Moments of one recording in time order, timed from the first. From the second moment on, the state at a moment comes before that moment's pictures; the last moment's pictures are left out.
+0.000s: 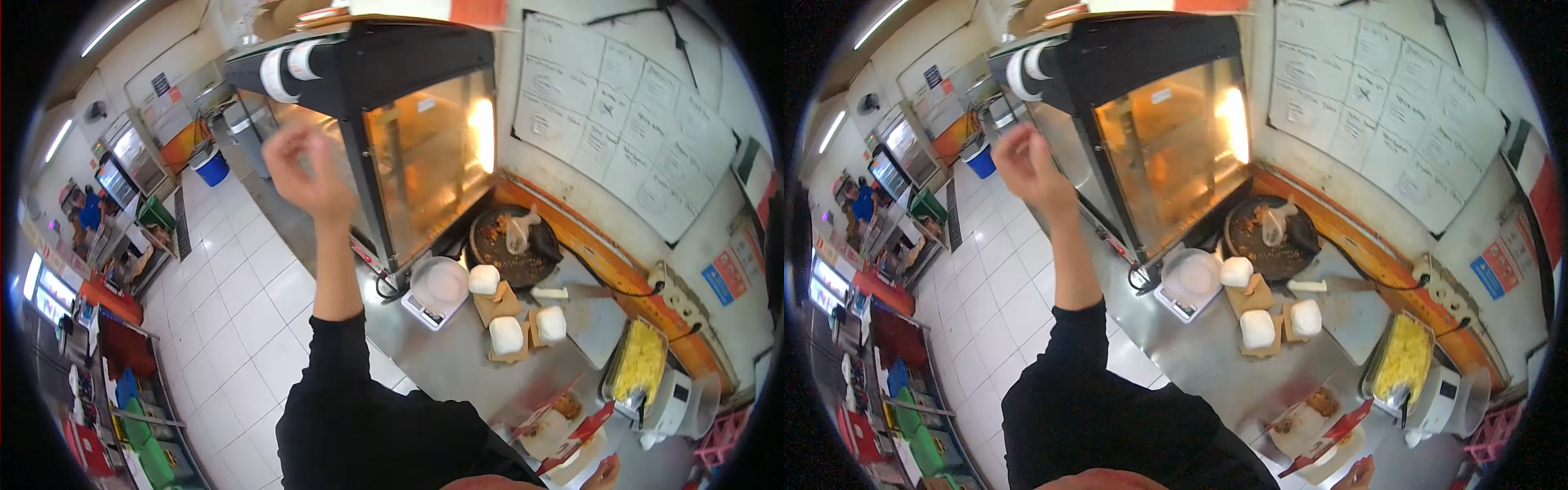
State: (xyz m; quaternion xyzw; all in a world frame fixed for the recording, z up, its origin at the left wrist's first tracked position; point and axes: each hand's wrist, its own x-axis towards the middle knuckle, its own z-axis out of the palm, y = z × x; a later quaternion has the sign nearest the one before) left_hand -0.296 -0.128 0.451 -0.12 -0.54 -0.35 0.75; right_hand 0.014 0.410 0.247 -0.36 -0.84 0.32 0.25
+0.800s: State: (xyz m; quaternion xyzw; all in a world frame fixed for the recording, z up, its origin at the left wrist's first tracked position) left_hand -0.242 0.011 0.305 -0.22 -0.77 -0.59 0.07; right_hand 0.061 0.453 0.180 -0.45 -0.83 0.15 0.29
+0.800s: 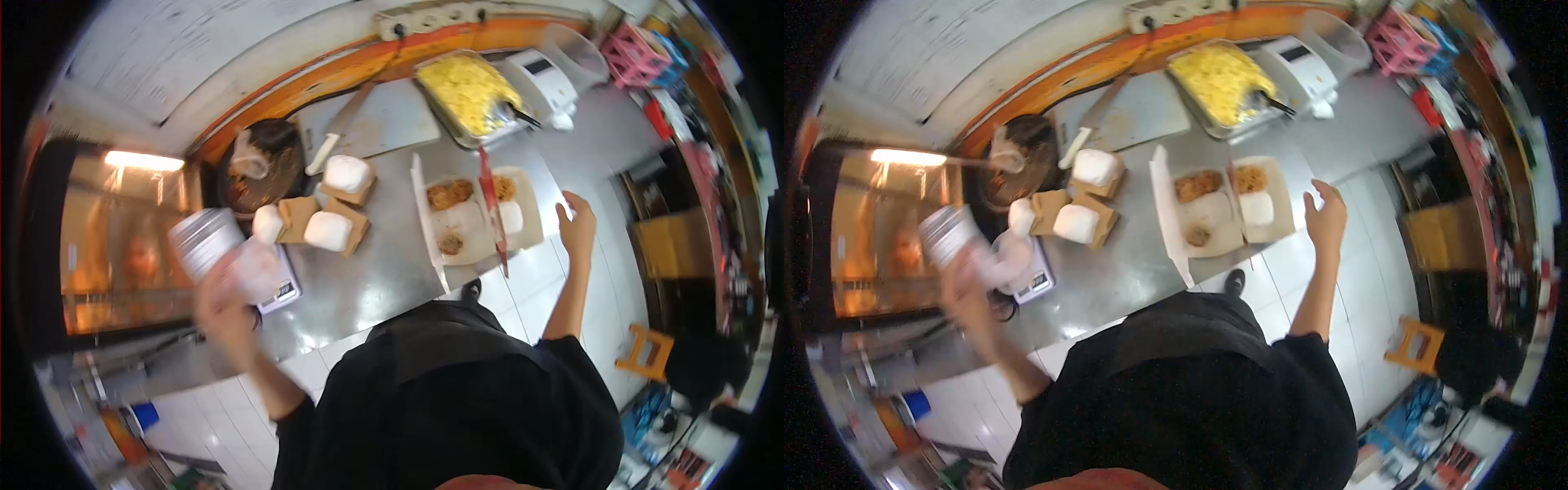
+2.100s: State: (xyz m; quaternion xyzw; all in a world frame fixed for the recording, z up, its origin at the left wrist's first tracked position) left_hand -0.107 0.444 0.356 -0.48 -0.75 -0.43 0.15; right_hand -0.013 0.661 0.217 -0.02 -0.84 0.45 0.31
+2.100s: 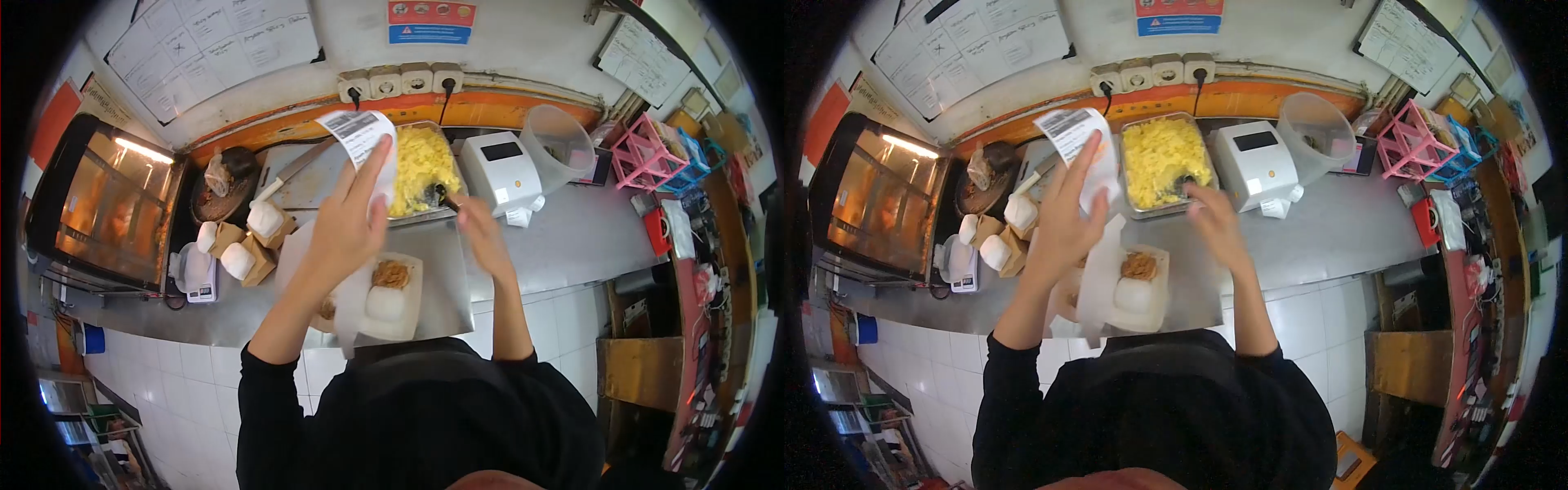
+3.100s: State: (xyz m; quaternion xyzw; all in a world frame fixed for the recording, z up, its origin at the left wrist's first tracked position) left_hand -0.299 0.628 0.081 -0.20 -0.93 -0.30 0.01; right_hand -0.134 0.690 0.150 -0.33 -0.88 0.33 -0.10
